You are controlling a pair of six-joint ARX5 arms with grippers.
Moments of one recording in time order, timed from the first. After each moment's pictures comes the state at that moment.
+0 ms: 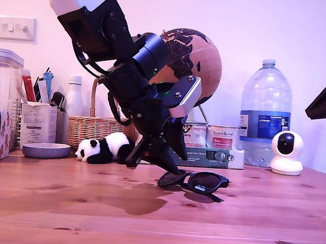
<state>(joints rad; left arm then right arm) -0.65 2.05 1.38 -0.15 0.20 1.44 0.25 0.72 0.43 -0.31 -0.44 0.05</state>
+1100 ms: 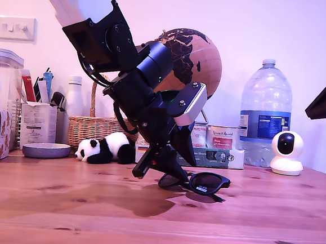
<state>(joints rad) -0.66 2.10 1.38 -0.09 0.25 1.45 0.25 0.72 0.43 -0.31 -0.44 0.05</state>
